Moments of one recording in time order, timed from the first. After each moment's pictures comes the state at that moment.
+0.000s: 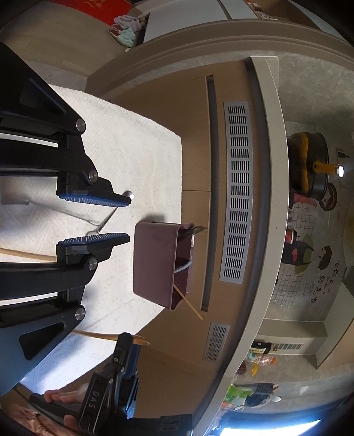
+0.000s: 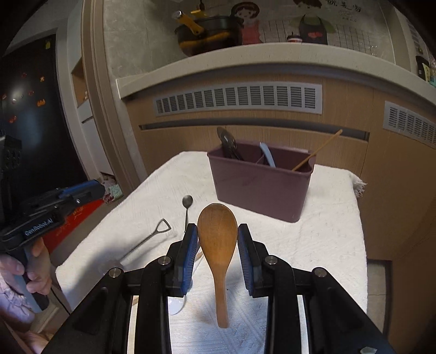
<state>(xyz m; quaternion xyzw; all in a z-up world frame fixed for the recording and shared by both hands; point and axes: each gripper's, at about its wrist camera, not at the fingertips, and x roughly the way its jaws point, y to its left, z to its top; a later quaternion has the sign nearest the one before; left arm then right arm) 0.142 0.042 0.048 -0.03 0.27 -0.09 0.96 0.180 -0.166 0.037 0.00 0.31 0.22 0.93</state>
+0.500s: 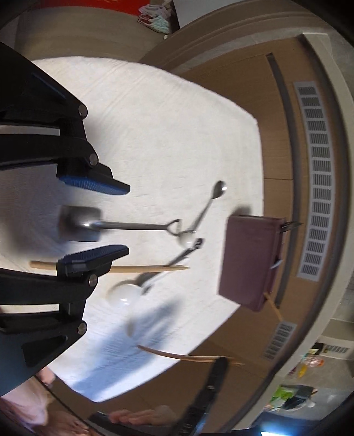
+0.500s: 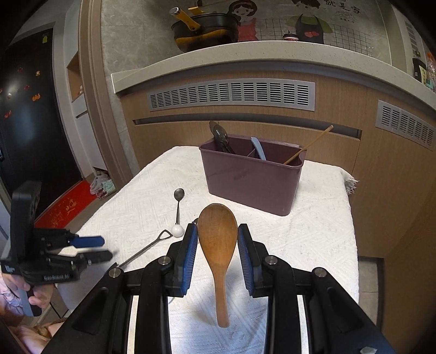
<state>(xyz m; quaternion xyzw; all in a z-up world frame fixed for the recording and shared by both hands) 0.135 0.044 -0.038 -0.01 0.44 -0.13 0.89 0.175 -0.171 0.026 -0.01 0.32 0.20 0.93</state>
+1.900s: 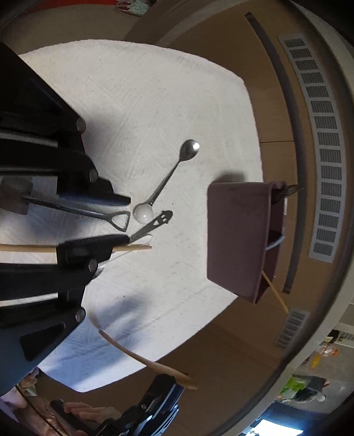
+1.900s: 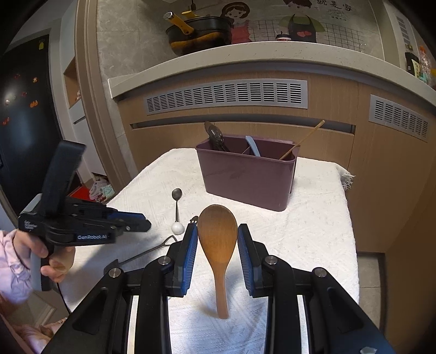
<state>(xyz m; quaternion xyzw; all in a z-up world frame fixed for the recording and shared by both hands) 0.234 0.008 -0.025 0.00 0.47 -0.18 0.86 0.166 -0.178 0.024 0.00 0.31 0.19 0.93</state>
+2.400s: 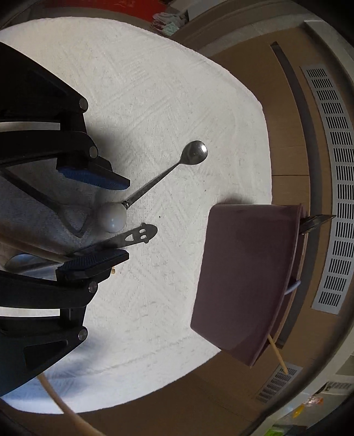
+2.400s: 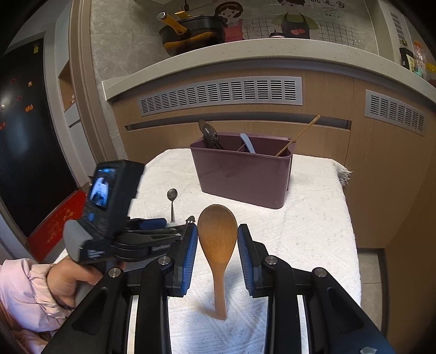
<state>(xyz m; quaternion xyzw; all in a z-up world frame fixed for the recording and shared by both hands) 0.265 -0.033 -0.074 -0.02 0.46 -0.04 0.89 0.167 -0.178 0.019 0.01 0.31 0.18 0.93</state>
